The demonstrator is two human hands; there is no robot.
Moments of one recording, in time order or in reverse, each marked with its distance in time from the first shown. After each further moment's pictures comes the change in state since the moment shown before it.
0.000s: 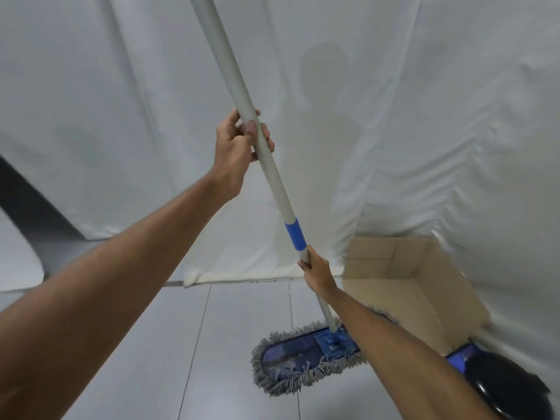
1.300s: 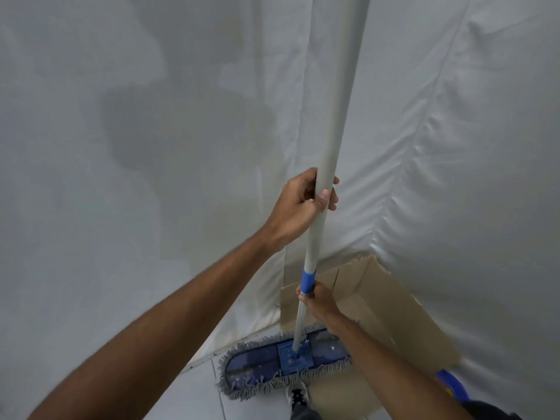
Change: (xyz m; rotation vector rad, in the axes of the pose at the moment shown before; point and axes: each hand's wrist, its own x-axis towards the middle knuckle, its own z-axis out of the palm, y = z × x) left_hand 0.407 -0.393 0.398 -0.023 -0.756 -0.046; right_hand 0.446 0.333 -0.167 0.182 0.156 0.609
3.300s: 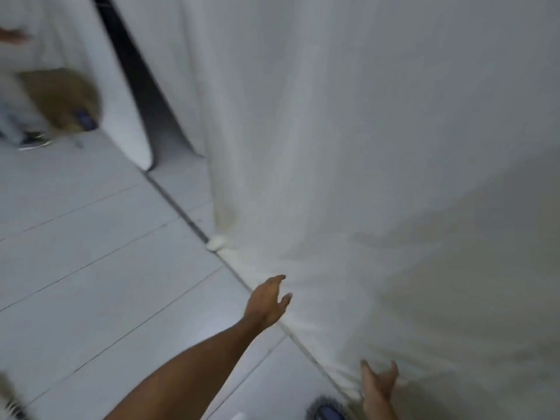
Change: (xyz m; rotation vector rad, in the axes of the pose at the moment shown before) left_hand -0.171 -0.244 -0.105 0.677 0.904 -1.139; right_hand 0.212 0.019 0.110 -0.177 -0.286 0.200
